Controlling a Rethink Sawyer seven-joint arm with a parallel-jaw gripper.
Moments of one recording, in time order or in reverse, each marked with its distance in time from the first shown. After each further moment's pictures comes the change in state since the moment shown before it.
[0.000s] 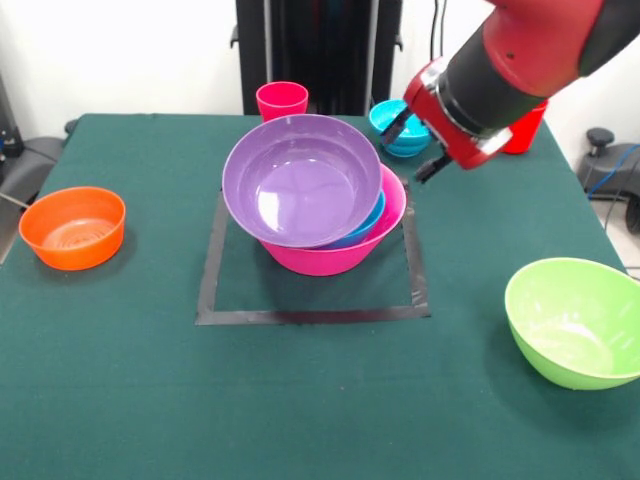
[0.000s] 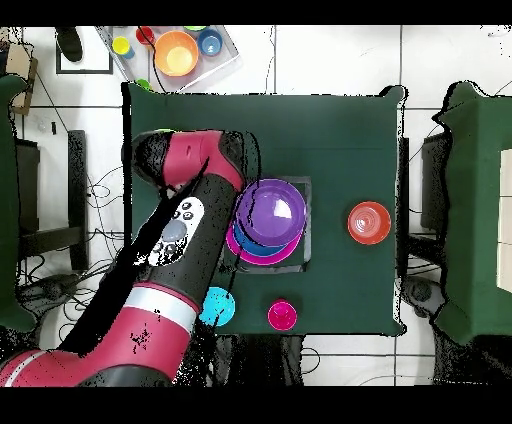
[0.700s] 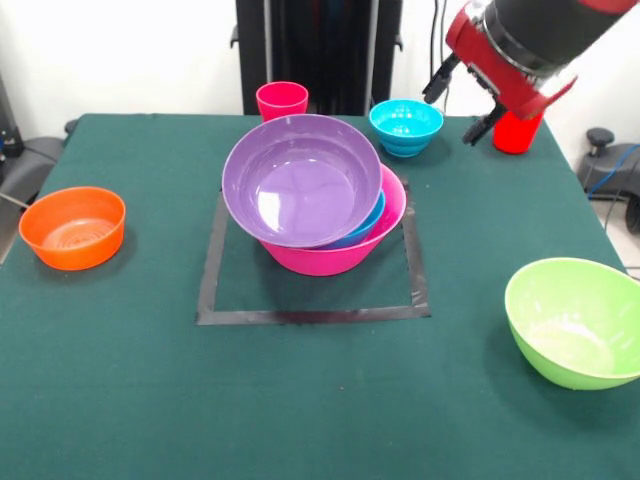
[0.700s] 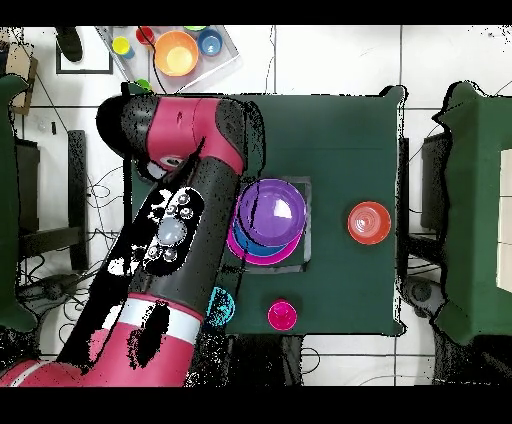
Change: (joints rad) arm -0.027 -0.073 -0.007 -0.102 0.073 0.132 0.001
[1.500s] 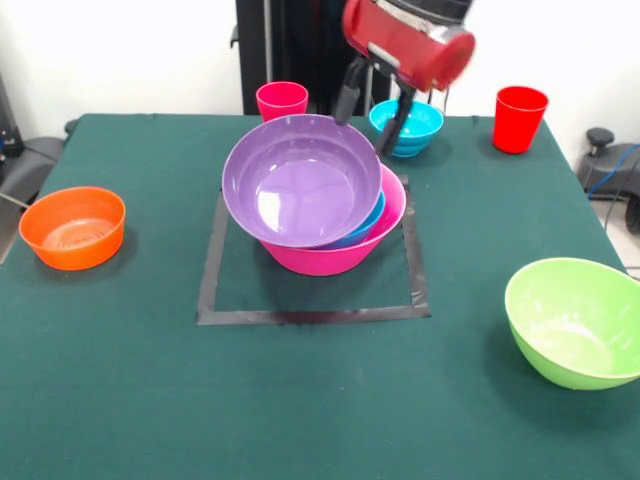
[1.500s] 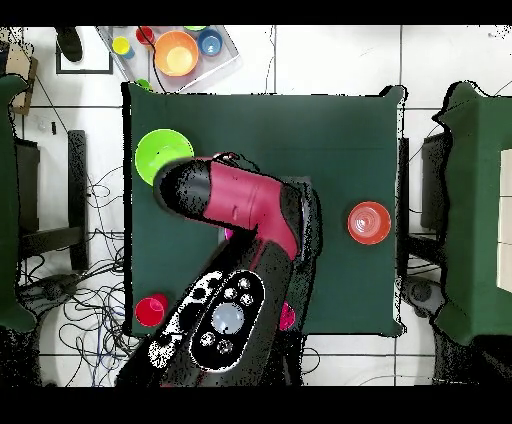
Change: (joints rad) arm -0.031 -0.253 0.031 0.477 0.017 -0.756 0.000
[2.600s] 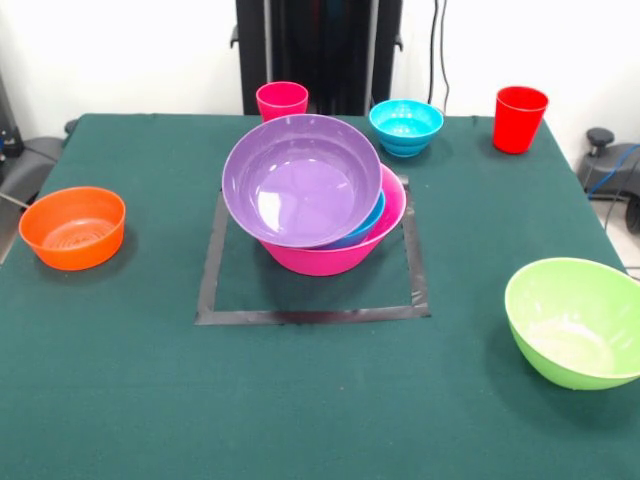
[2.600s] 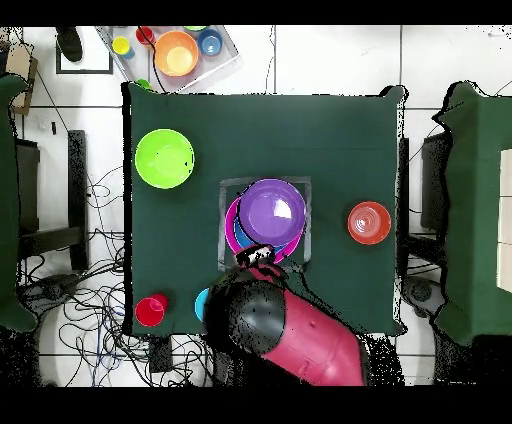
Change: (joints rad) arm -0.161 -0.476 0.053 0.540 -0.001 -0.048 0.000
